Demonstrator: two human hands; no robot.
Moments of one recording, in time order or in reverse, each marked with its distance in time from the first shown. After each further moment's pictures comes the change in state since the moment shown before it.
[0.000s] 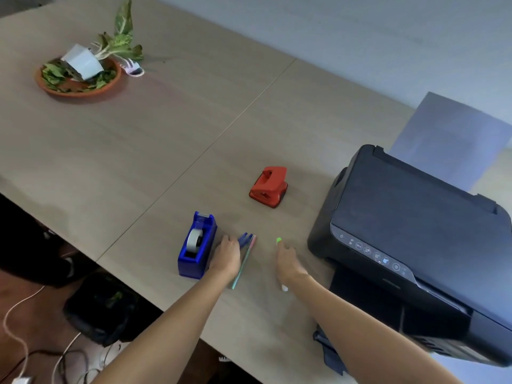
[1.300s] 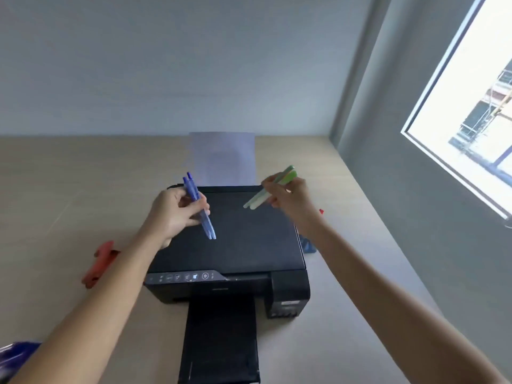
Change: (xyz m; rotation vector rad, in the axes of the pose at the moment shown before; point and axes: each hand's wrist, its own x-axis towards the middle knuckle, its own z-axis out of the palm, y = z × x) left_hand -0.102 0.348 -0.109 -0.781 -0.223 0.610; right_hand -0.193 0.261 -0.288 1.115 0.818 -0.292
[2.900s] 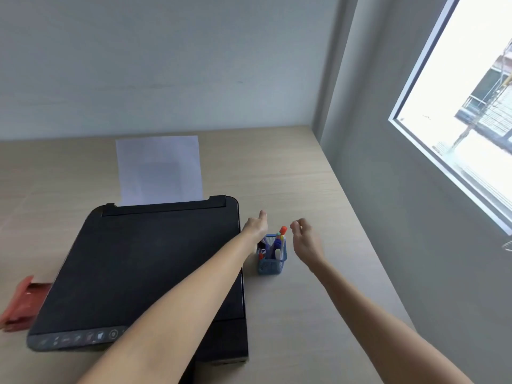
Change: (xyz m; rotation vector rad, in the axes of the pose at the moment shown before) left_hand 0.154 -0.048 0.326 0.149 -0.151 -0.595; right_hand 0.103 0.194 -0.149 -0.343 0.151 0.309
